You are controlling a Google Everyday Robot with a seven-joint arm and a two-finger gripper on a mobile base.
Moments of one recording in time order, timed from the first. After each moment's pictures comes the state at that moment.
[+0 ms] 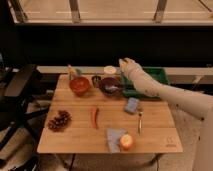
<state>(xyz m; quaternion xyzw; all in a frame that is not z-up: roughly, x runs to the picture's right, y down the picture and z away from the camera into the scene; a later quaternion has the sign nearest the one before) 0.133 -0.173 0.831 0.16 -0.32 0.59 0.73</state>
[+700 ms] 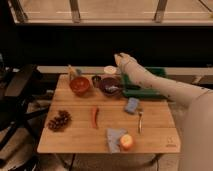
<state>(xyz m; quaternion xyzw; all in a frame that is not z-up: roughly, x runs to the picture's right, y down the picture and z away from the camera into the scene) 0.102 -0.198 0.851 0.14 -0.33 0.57 0.74</state>
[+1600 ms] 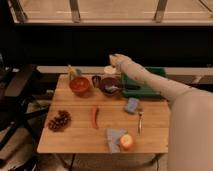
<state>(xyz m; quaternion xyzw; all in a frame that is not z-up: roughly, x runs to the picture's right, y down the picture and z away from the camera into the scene) 0.078 -0.205 0.895 0.08 -0.34 0.58 0.74</state>
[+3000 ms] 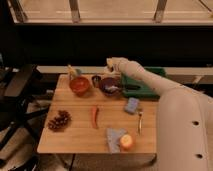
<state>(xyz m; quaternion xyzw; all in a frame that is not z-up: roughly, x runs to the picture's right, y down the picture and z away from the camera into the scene) 0.065 -0.195 0.939 0.02 -0.33 0.62 0.72</state>
